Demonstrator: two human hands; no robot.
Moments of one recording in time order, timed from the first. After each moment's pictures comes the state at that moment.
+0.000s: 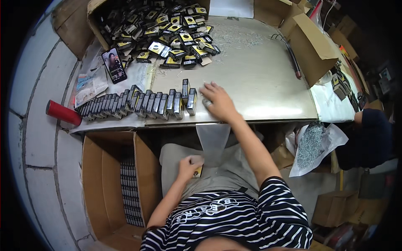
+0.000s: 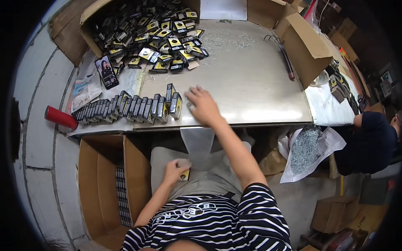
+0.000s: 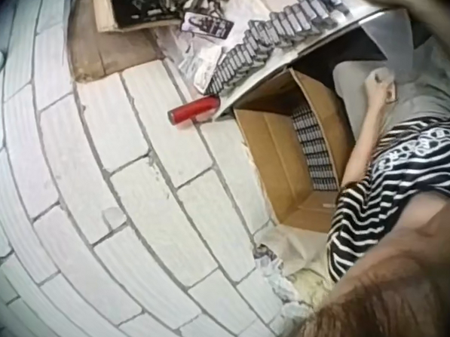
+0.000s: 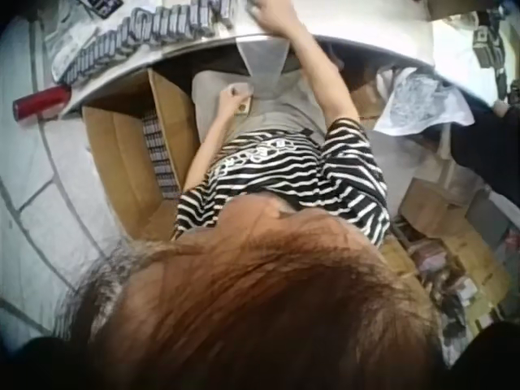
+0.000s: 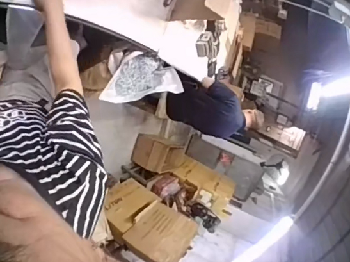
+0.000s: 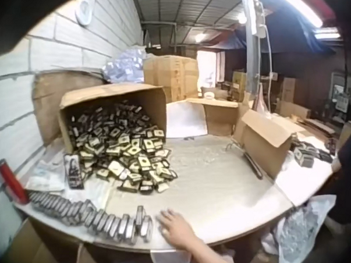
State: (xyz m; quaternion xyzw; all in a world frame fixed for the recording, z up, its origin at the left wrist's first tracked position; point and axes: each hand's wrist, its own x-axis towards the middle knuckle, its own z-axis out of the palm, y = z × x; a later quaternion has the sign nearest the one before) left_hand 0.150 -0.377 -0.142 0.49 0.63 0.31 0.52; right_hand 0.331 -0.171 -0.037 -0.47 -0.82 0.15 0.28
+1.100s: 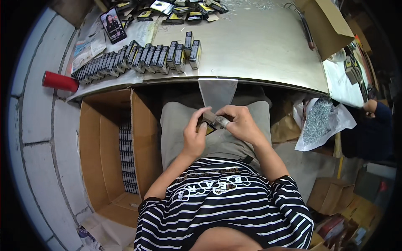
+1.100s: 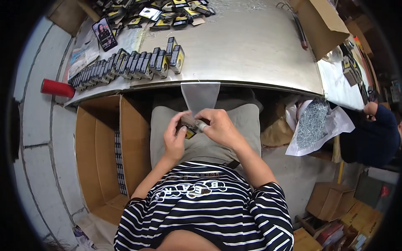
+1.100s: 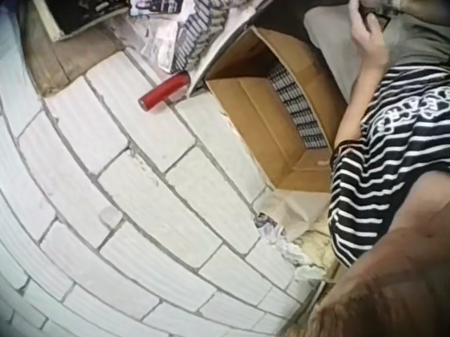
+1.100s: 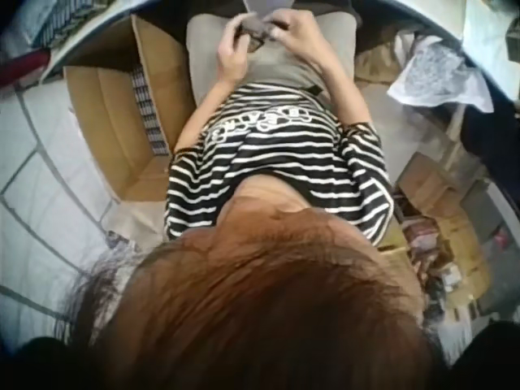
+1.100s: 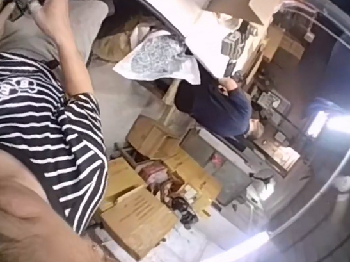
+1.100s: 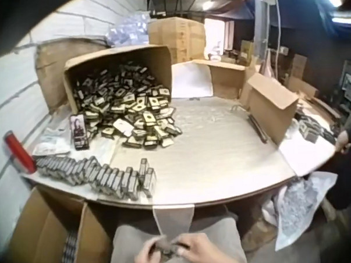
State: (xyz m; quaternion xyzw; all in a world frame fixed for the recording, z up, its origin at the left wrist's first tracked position) left_hand 0.184 -0.395 -0.054 0.50 0.45 0.51 0.54; right_hand 0.358 -0.348 0.002 -0.46 -0.69 0.50 0.26
